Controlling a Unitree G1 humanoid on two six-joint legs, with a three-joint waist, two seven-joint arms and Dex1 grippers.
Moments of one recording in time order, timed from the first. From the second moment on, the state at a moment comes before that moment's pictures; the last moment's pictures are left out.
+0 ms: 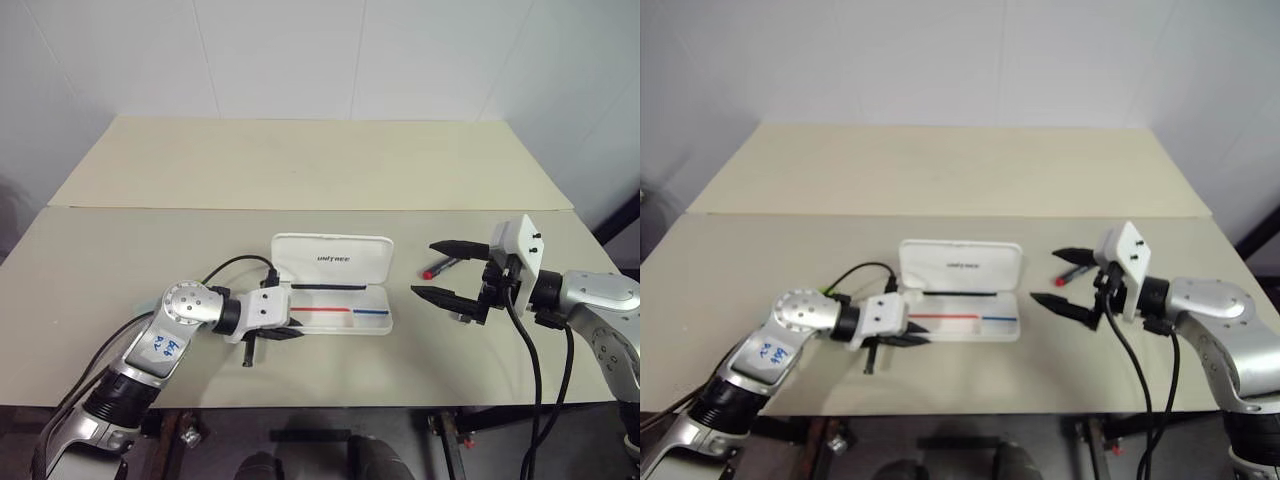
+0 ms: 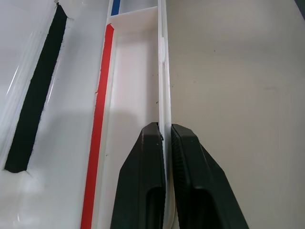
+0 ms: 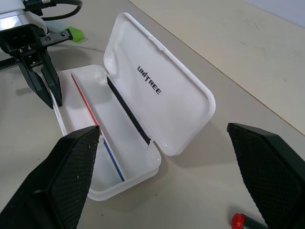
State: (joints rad) left arm -0.45 0.64 -0.26 -0.11 -0.03 0.29 -1.12; right arm -0.31 -0.83 -0.17 -0.32 0.56 0.53 0.96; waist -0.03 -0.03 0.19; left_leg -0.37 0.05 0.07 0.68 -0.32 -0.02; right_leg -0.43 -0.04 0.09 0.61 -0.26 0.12
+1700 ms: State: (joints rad) left arm -0.58 0.84 0.13 -0.08 -0.50 0.38 -1.25; right arm -1.02 -0.29 -0.58 0.14 0.78 1.61 -0.70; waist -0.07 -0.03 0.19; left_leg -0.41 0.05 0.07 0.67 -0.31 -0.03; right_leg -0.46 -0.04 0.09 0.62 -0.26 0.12
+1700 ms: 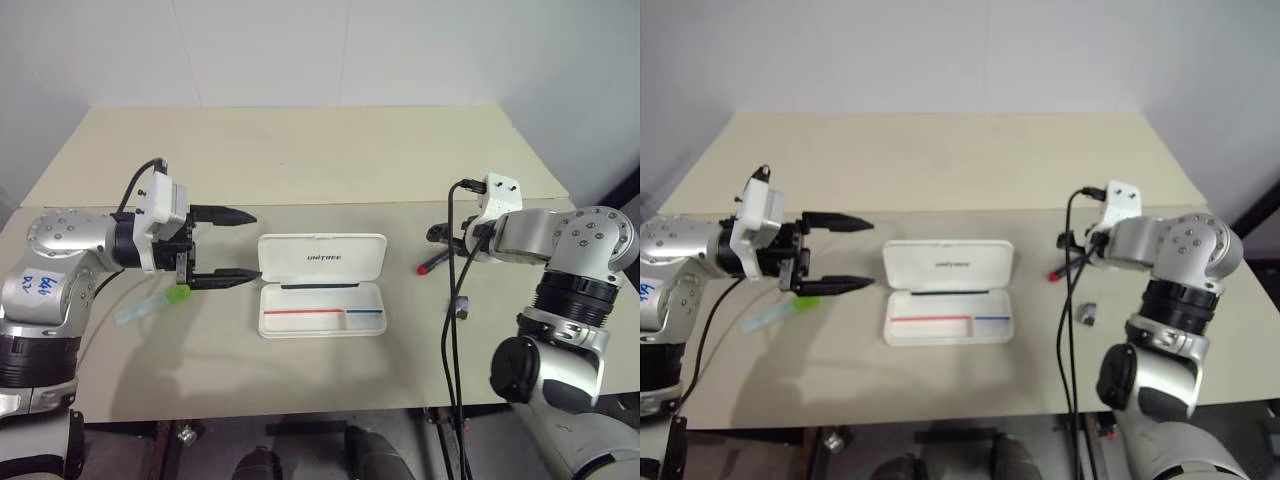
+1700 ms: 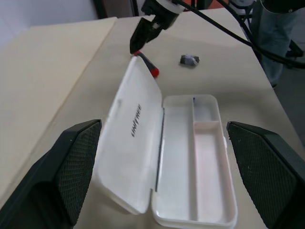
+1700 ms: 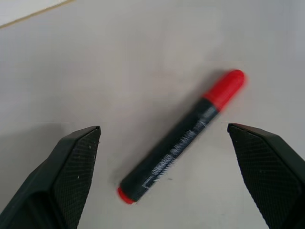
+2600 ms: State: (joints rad) left arm -0.46 0.85 0.15 -0.19 -0.51 0.38 -1.22; right arm -1.12 -0.04 -0.67 0.13 0.51 1.61 -0.87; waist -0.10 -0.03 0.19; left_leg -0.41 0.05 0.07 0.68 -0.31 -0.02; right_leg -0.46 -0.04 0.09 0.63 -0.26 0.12
